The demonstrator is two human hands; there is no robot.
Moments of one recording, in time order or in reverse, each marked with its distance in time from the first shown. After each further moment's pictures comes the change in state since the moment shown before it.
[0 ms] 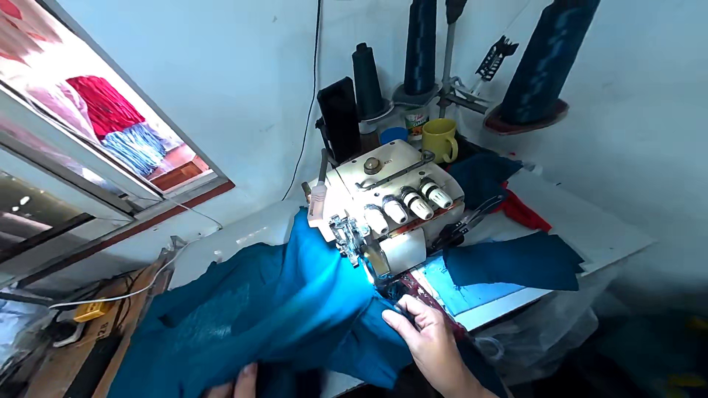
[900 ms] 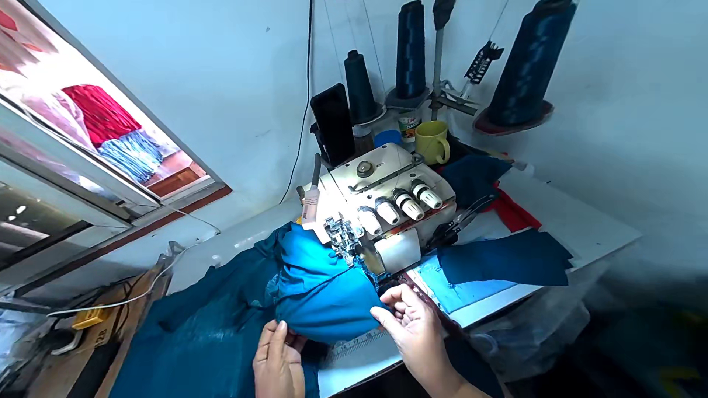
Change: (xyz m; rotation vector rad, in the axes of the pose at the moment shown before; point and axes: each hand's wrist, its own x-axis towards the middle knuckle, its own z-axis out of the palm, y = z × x) left_hand 0.002 -0.003 0.069 -0.797 0.019 -0.757; right_hand 0.002 -0.002 0.016 0.056 0.101 -0.046
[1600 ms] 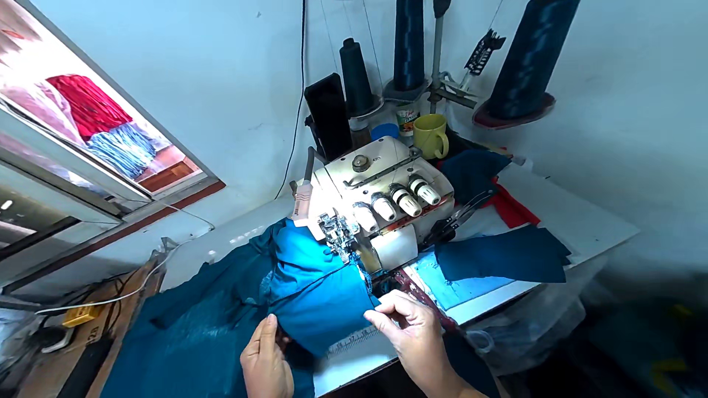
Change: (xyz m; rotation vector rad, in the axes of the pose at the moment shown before) left_hand 0.008 0.002 0.002 0.255 0.089 0.132; right_hand -0.002 -0.001 -0.005 -0.038 -0.031 -0.106
